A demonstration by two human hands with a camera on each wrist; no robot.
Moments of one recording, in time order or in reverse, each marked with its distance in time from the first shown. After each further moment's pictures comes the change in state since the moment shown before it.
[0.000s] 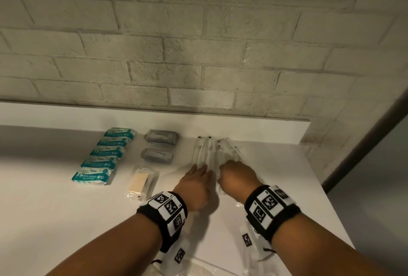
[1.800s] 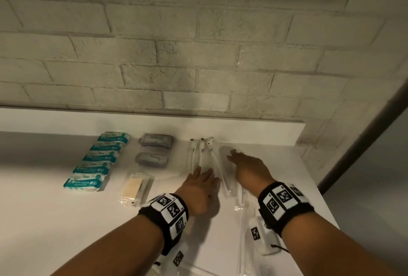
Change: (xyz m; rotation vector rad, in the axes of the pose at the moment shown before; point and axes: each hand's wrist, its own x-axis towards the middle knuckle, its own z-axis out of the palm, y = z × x) left_hand 0.017 -0.007 0.015 0.136 -0.250 0.017; right_hand 0.007 0.052 -0.006 0.134 0.042 0.026
